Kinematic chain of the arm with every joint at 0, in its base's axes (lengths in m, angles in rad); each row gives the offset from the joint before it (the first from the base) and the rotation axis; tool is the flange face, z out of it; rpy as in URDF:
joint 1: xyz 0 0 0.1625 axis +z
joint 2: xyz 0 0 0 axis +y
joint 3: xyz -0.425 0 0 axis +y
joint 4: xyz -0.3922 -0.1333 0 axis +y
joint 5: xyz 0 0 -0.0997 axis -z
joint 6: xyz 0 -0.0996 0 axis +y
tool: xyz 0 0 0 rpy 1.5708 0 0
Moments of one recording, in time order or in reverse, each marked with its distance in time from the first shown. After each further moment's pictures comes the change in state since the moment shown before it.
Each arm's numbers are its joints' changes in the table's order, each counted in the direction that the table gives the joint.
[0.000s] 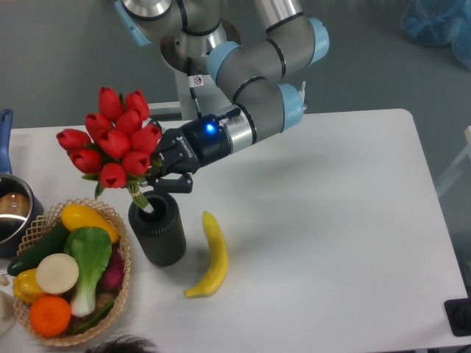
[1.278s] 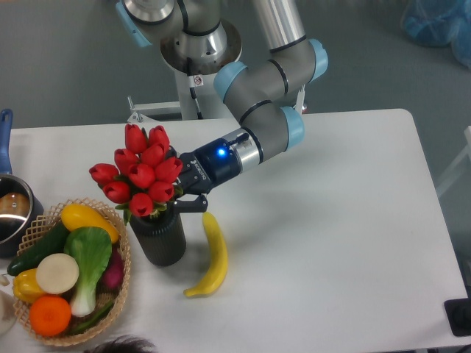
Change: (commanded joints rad) arm 0.025 0.078 0.063 0.000 0.005 -0.137
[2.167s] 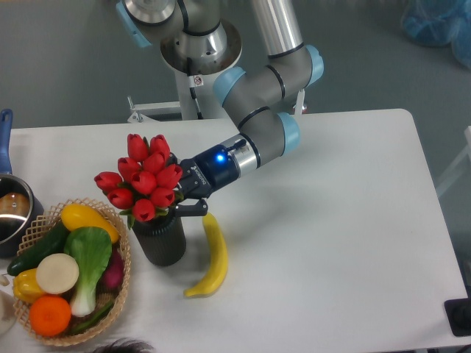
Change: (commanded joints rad) arm 0.003 0.035 0.034 -0.002 0.014 -0.078
